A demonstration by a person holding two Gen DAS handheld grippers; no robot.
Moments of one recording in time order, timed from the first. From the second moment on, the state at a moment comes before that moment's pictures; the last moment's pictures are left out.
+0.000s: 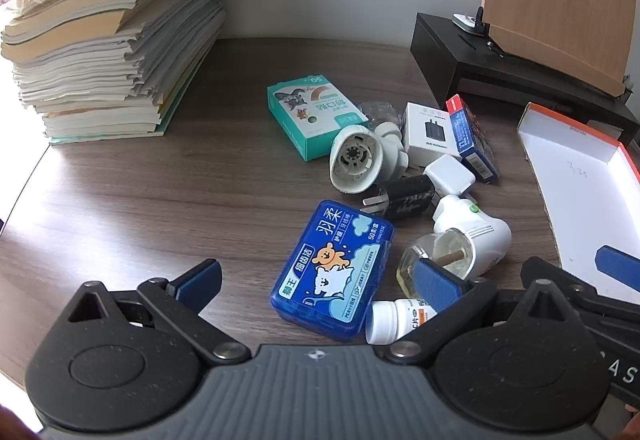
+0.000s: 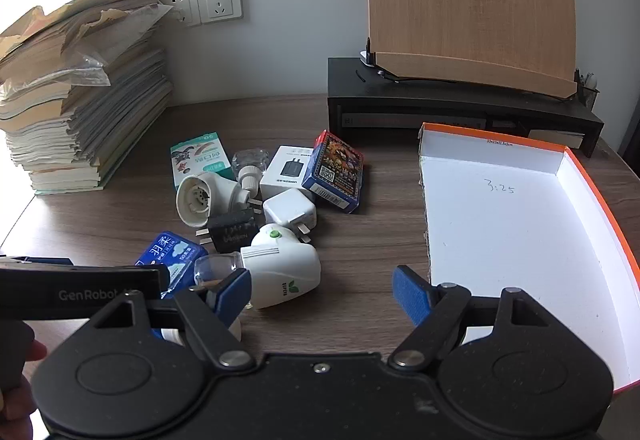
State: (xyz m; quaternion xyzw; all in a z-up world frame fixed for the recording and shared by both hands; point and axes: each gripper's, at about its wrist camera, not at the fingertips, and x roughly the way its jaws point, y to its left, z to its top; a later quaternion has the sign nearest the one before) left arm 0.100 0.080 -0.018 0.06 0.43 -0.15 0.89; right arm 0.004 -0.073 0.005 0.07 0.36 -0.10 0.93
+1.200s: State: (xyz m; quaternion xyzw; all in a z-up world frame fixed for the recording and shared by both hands) left arm 0.118 0.079 -0.038 0.07 0.45 -0.16 0.88; right arm 0.024 -0.072 -0.013 0.09 0.38 -0.11 0.91
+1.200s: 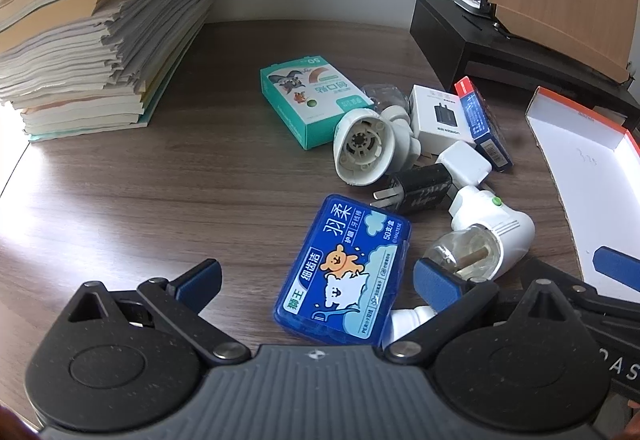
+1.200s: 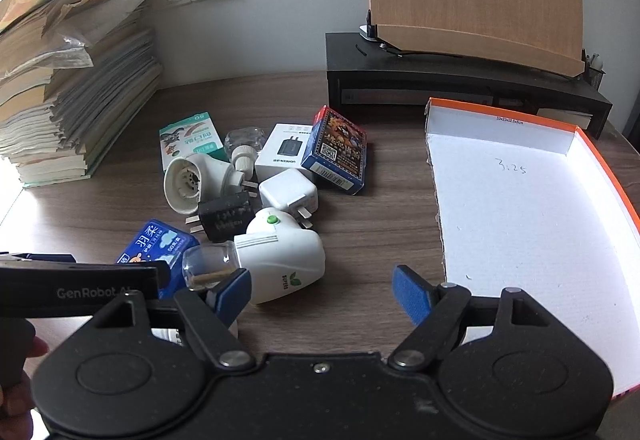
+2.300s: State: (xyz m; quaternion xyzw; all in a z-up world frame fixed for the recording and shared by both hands) left arm 0.142 0.115 -0.052 0.04 0.42 -0.20 0.89; right arm 0.055 -0.060 -0.021 0.14 0.40 -0.06 0.90
